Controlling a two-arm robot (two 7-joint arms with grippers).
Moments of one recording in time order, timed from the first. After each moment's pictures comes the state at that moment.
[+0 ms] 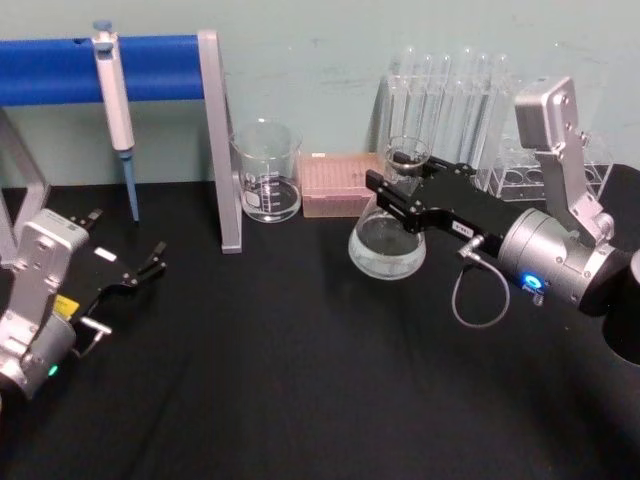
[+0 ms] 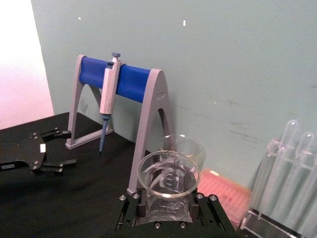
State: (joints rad) left arm -0.20 0.60 0.45 -1.41 -0.25 -0.12 0.03; right arm 0.33 0.44 -0.39 -1.58 0.44 0.16 0.40
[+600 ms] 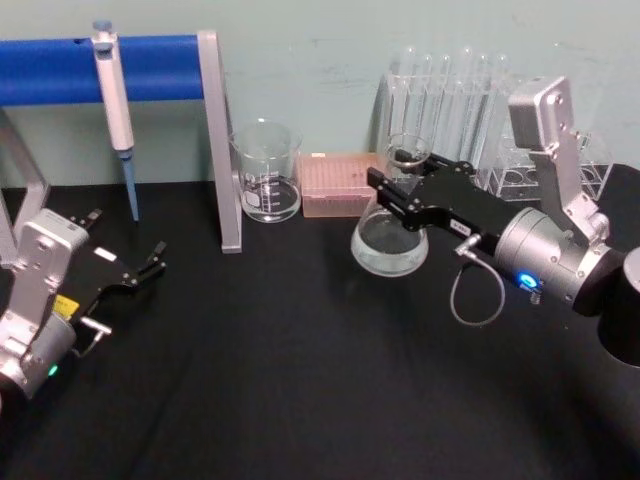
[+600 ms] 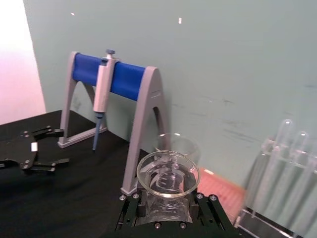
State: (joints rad) left arm -0.20 0.60 0.45 -1.41 -0.25 -0.12 0.03; right arm 0.32 0.43 -0.38 -1.58 0.41 0.16 0.37
